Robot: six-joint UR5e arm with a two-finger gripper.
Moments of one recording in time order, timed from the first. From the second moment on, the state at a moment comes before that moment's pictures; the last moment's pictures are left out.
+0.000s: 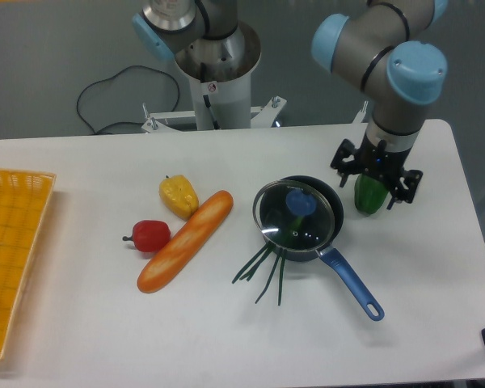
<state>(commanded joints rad) 2.88 -1.87 -1.60 -1.19 1.51 1.57</state>
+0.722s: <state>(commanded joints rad) 3.14 -1.85 -1.62 -1.20 1.51 2.08</state>
